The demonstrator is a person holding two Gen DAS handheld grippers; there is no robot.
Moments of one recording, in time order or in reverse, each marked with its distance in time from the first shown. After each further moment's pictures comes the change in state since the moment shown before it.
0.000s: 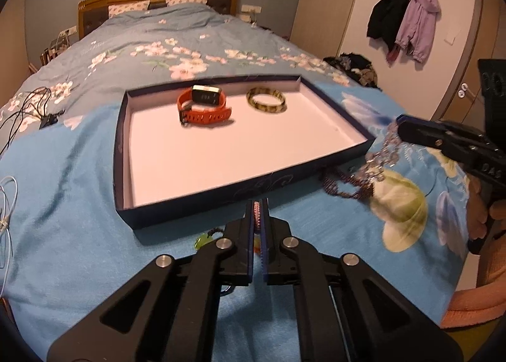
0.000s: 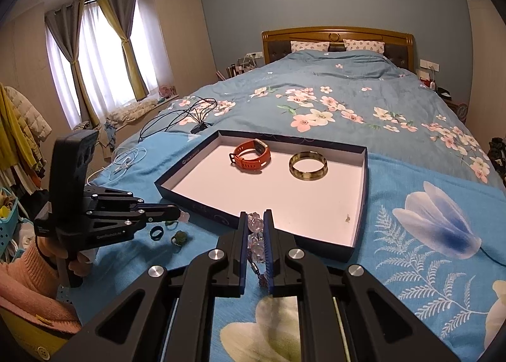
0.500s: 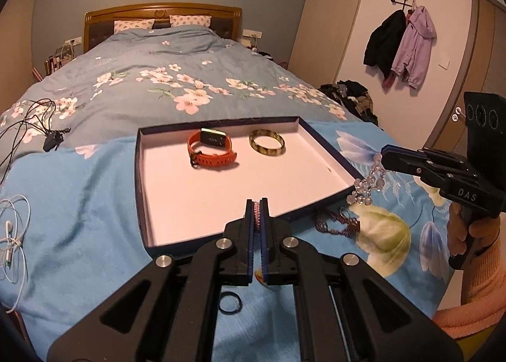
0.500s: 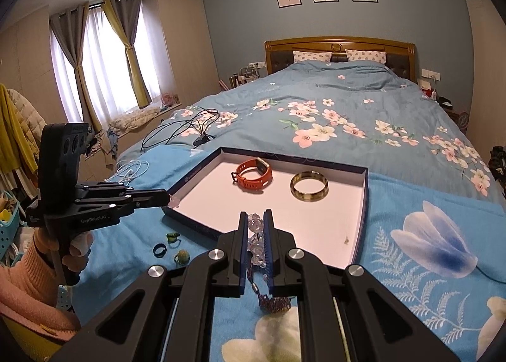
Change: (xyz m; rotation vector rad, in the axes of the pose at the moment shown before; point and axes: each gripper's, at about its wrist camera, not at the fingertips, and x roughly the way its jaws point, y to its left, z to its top) left arm -0.032 0.010 0.025 -0.032 -0.109 -0.016; right arm -0.004 -0.002 0.017 -0.012 -0.046 0.007
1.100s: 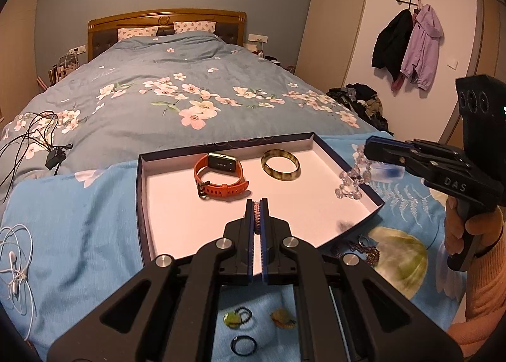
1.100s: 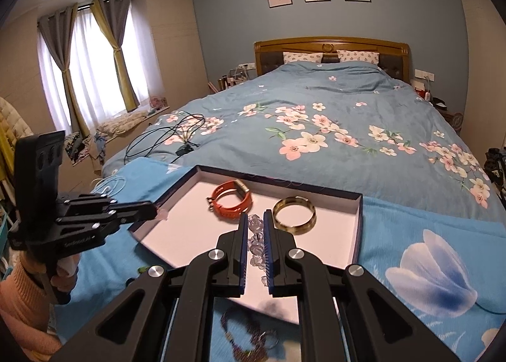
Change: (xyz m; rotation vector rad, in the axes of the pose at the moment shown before) left arm 0.031 0.006 0.032 0.018 -0.011 0.043; right arm 0.046 -0.024 0.036 0.024 -0.003 -0.050
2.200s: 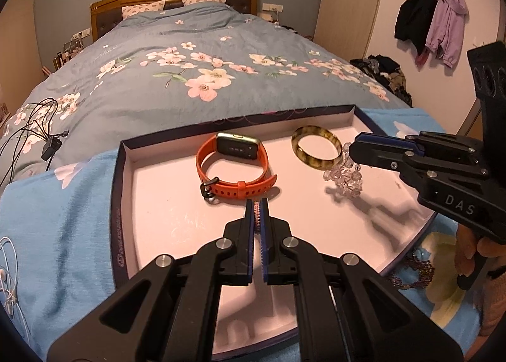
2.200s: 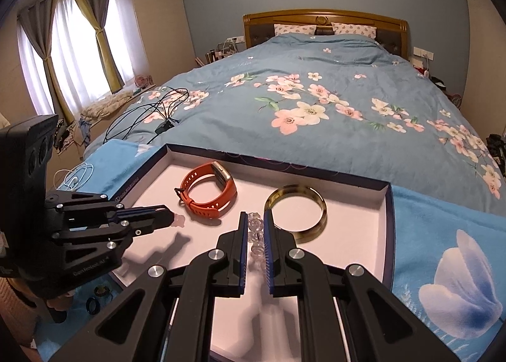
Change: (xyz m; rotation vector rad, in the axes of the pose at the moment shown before) left arm 0.099 0.011 0.011 0.010 0.148 0.091; right arm 0.085 -0.004 -0.002 0.019 0.127 -0.035
